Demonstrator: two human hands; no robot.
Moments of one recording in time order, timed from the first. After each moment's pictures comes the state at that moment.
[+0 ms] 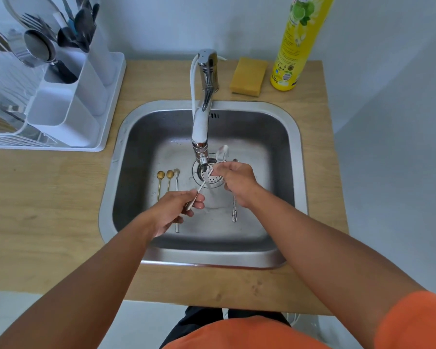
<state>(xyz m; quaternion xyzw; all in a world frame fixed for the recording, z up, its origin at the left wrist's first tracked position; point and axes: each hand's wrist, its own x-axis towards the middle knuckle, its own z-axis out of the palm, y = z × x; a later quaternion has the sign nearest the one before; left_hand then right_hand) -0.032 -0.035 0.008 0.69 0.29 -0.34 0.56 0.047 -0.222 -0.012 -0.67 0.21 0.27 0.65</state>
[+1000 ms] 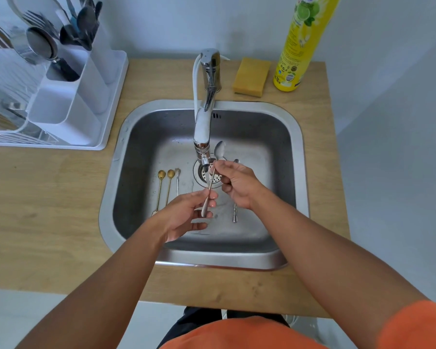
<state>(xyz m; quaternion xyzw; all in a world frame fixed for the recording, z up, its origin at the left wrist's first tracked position) -0.039 -0.062 0.020 0.56 0.27 -0.37 0.69 0.044 -0.227 -0.008 -0.53 0.24 0.31 0.75</state>
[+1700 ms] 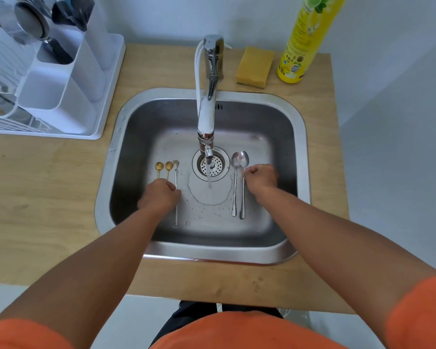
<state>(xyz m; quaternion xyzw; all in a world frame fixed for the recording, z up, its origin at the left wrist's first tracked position) -0.021 -0.014 -0.041 0.88 0.31 -0.22 0.27 0.051 -0.268 -0.053 -0.84 0.27 0.18 0.43</state>
